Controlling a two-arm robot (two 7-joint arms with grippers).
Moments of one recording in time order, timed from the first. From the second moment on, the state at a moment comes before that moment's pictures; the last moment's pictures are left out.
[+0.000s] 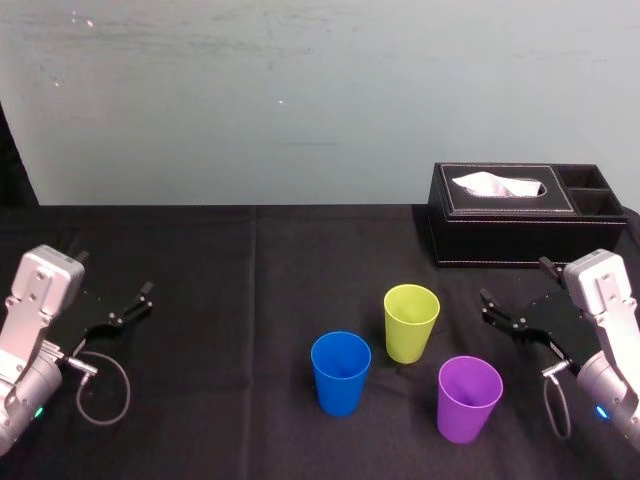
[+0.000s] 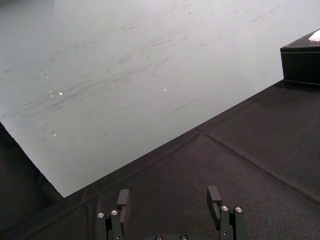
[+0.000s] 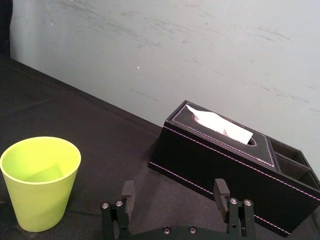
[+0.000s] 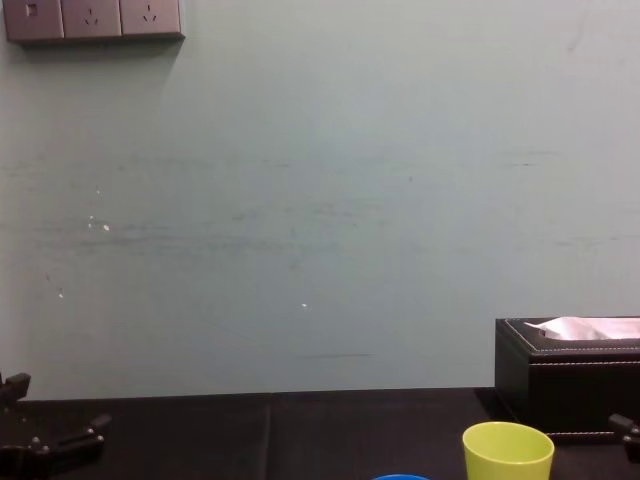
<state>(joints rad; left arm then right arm) -0.20 0.60 0.45 -1.41 -0.25 -0.12 0.03 0.20 0.60 -0.45 -1.41 0.25 -0.12 -0.03</state>
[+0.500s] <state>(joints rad) -0.20 0.60 0.45 -1.41 -0.25 -0.12 0.03 0.20 0.60 -0.45 -1.41 0.25 -0.12 -0.03</state>
